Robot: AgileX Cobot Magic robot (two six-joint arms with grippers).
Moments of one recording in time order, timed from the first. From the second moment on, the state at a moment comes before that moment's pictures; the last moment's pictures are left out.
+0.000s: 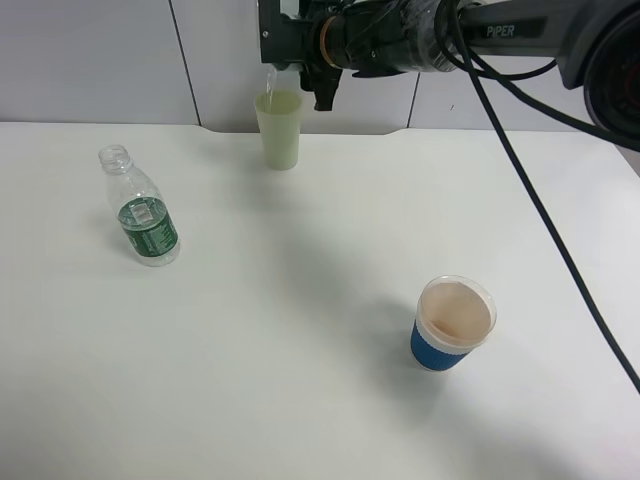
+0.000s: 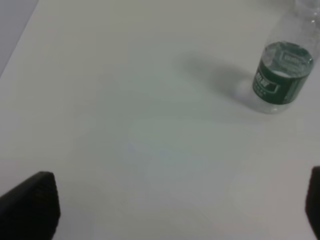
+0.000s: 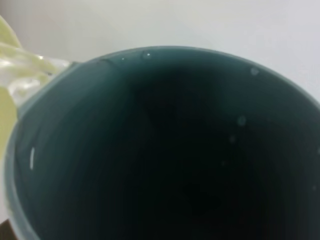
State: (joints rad) left arm 0.03 0.00 -0.50 0.07 1.05 -0.06; right arm 0.56 2.28 -1.85 -1.52 0.17 0.13
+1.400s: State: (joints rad) left arm 0.03 0.00 -0.50 0.07 1.05 -0.06; right arm 0.56 2.28 -1.85 -1.54 0.20 -0.09
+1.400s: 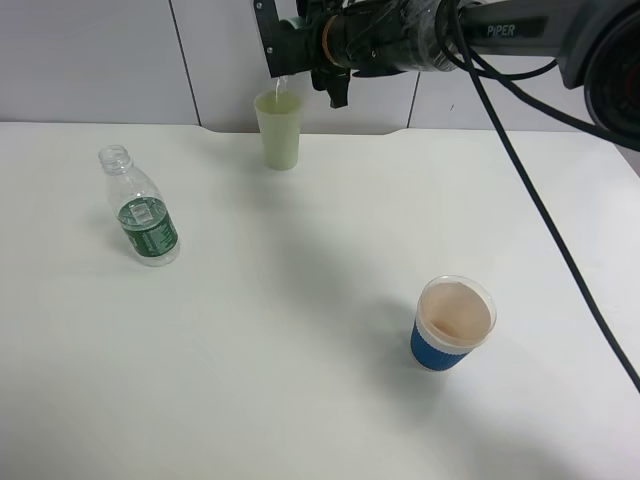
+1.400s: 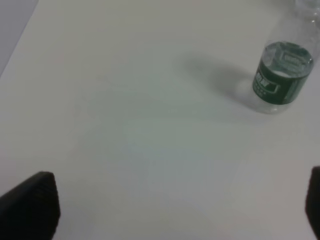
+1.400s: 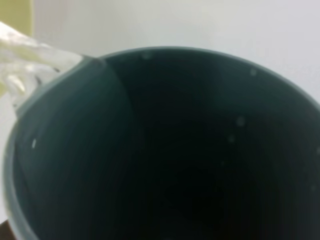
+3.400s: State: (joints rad) left arm 0.03 0.00 -0.50 0.07 1.05 -0.06; right arm 0.58 2.28 -1.85 -1.52 0.23 -0.13
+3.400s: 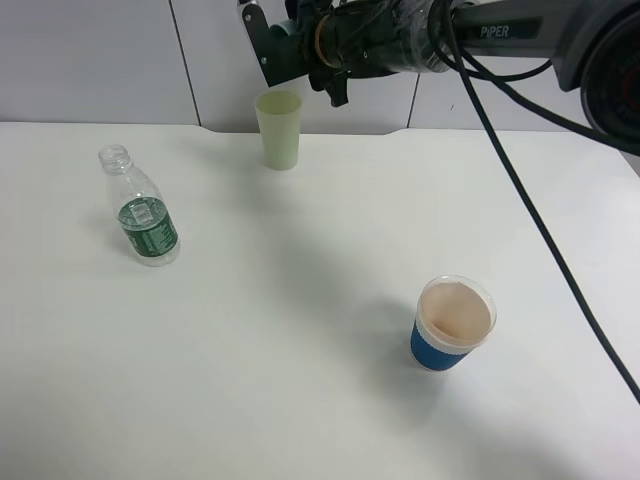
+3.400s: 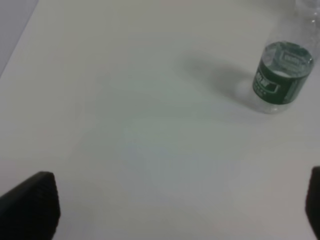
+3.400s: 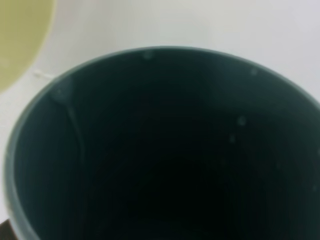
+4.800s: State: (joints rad) left arm 0.03 0.00 -0.50 0.07 1.05 -0.06; right arm 0.68 2.09 -1.76 -0.67 -0.03 0.49
